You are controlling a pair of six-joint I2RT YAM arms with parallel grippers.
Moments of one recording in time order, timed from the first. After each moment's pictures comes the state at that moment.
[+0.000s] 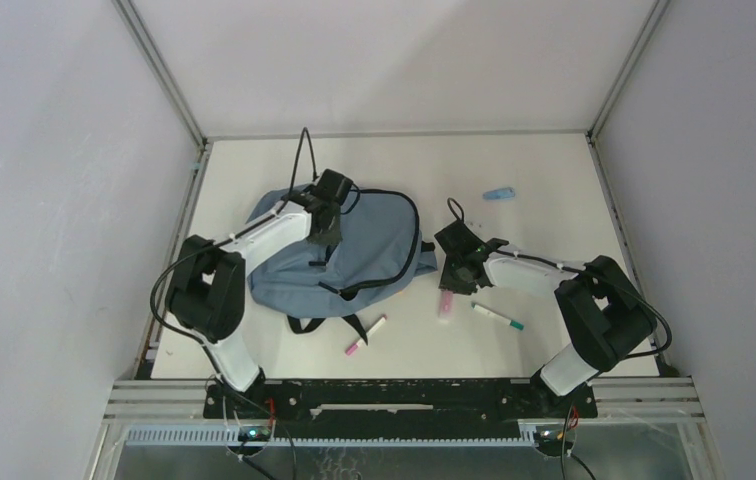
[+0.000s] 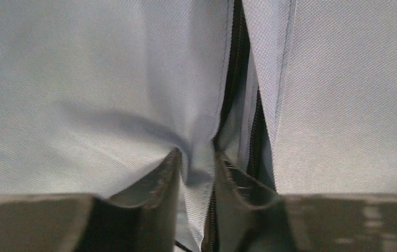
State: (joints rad) left arm -0.49 1.74 1.25 -0.62 -0.34 -0.42; right arm 0.62 1.57 0.84 -0.46 0.17 0.80
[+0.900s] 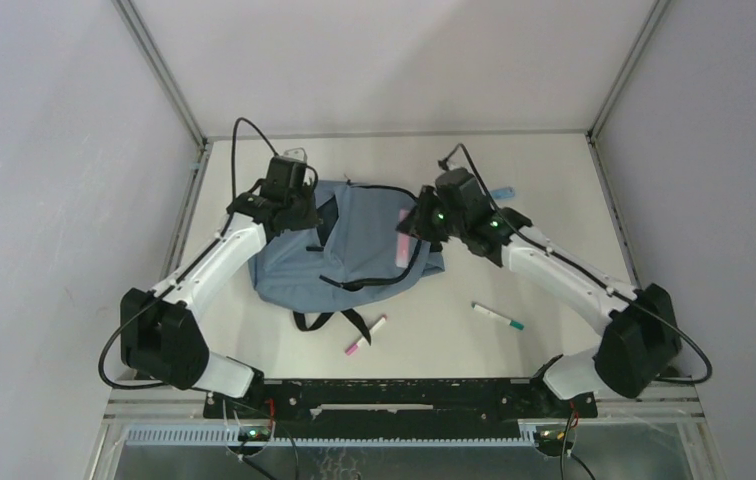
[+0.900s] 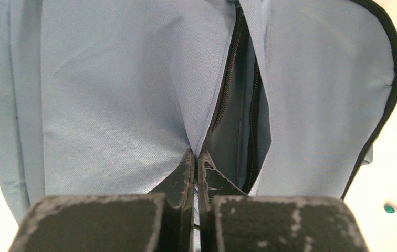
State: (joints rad) left arm -0.38 1.44 1.21 -0.59 -0.15 -0.42; right arm 0.65 1.38 1.11 -0.42 -0.06 0.80
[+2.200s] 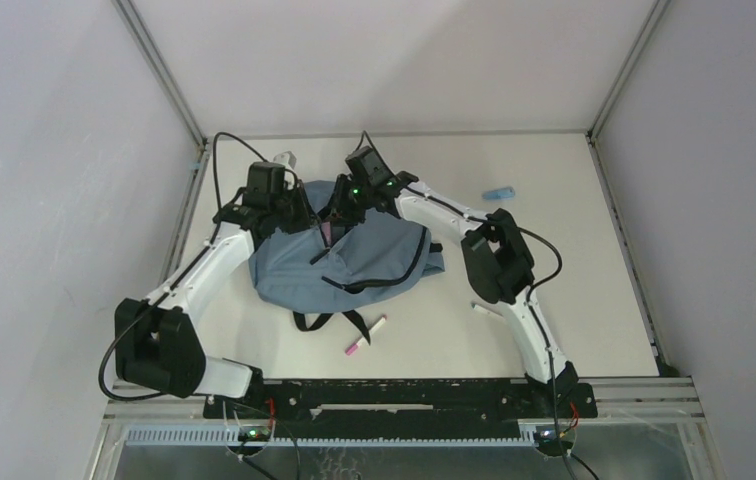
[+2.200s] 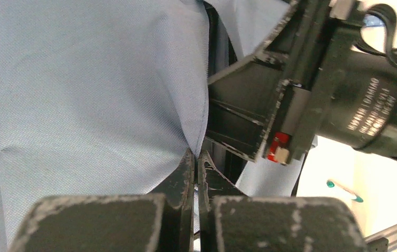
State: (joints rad) left arm -0.27 1.39 1.09 -0.45 0.13 -0.47; right arm 0.73 2.28 1.95 -0.43 -0.33 0.92
